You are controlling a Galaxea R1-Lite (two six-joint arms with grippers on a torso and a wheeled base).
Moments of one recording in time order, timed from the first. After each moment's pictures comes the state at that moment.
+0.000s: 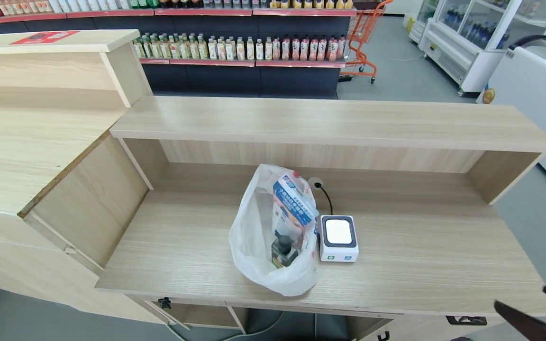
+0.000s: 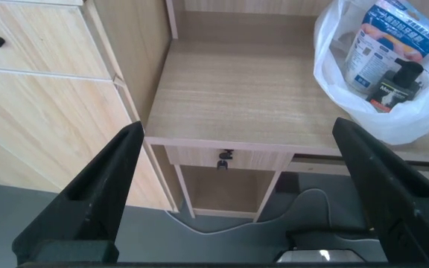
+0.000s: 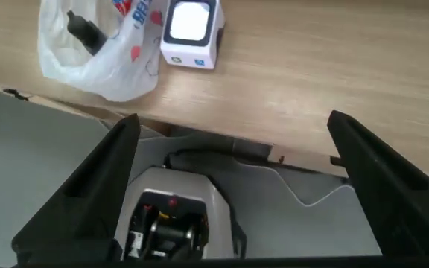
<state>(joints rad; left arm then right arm) 0.00 0.00 0.00 0.00 0.00 0.01 0.12 0.74 -0.19 -0.24 0.10 0.01</state>
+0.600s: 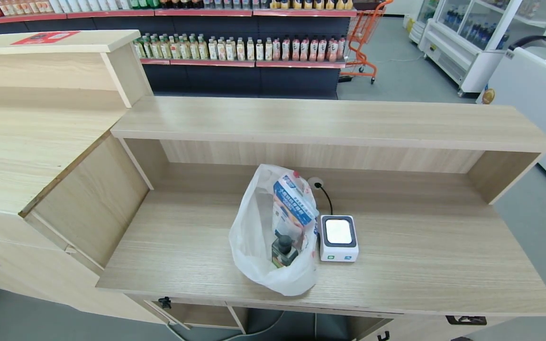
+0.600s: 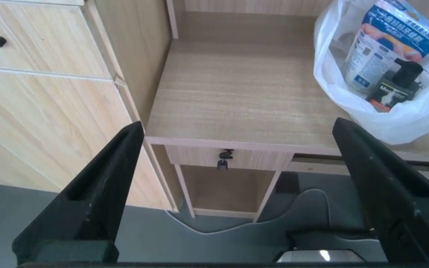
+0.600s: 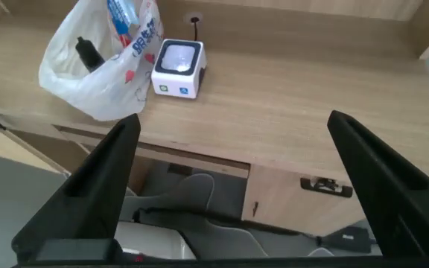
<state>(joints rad) 0.00 0.00 0.00 0.00 0.00 0.01 0.00 0.04 0.00 -0.05 0.17 -0.07</state>
